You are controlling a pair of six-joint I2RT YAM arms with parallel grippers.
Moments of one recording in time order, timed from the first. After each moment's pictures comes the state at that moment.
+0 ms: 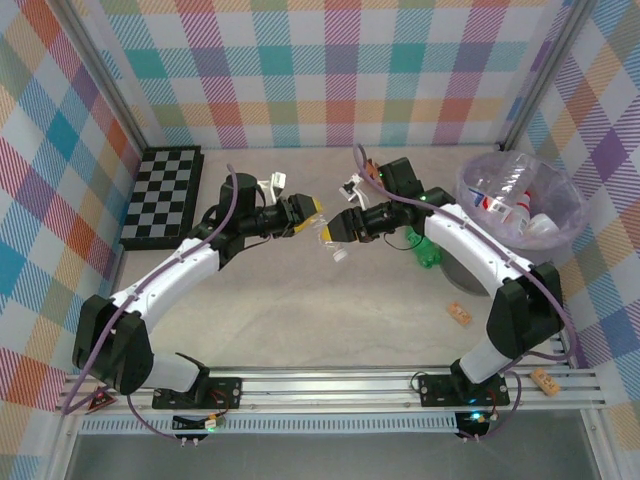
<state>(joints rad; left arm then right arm) -0.46 1.39 1.04 -0.05 0.62 -1.03 0.50 1.58 1.34 -0.65 -0.96 0.28</state>
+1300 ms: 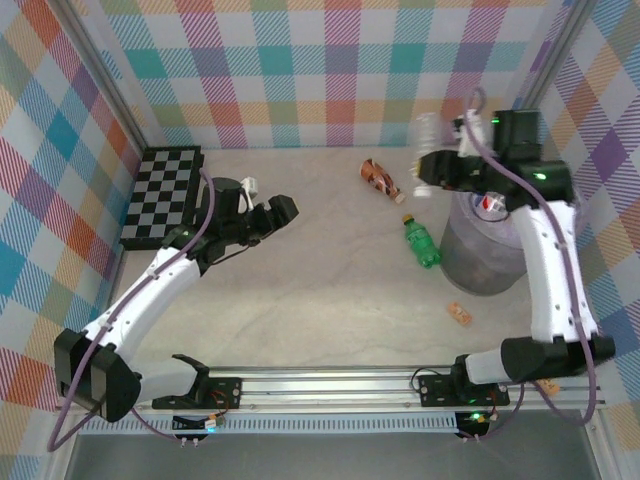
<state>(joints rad) -0.41 1.24 1.07 -0.43 0.32 -0.86 0.06 1.37 1.83 -1.14 -0.47 0.21</state>
